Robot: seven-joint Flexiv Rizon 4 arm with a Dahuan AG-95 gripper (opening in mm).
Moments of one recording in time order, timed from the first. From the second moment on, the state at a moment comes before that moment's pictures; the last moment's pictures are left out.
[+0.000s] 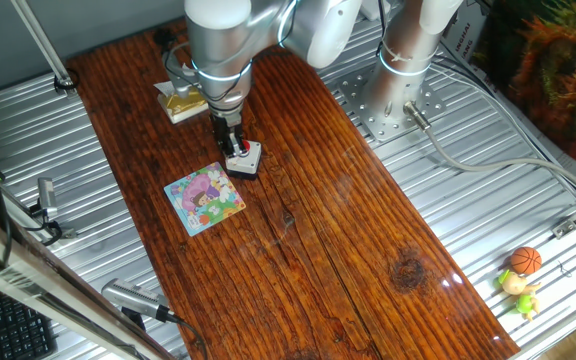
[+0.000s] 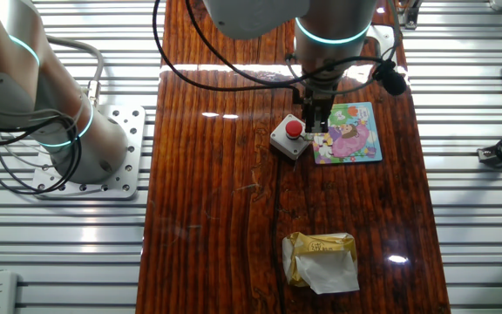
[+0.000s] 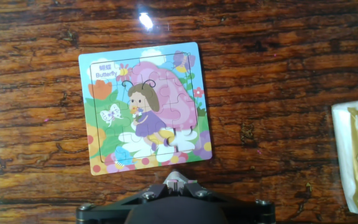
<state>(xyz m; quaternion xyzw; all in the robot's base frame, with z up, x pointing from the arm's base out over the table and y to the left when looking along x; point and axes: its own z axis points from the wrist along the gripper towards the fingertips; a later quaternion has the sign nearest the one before) 0.484 0.018 0.090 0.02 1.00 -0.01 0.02</state>
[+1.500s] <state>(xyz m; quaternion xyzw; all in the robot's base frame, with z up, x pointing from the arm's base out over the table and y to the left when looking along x) 0.484 0.017 0.089 0.01 1.00 -0.01 0.02</state>
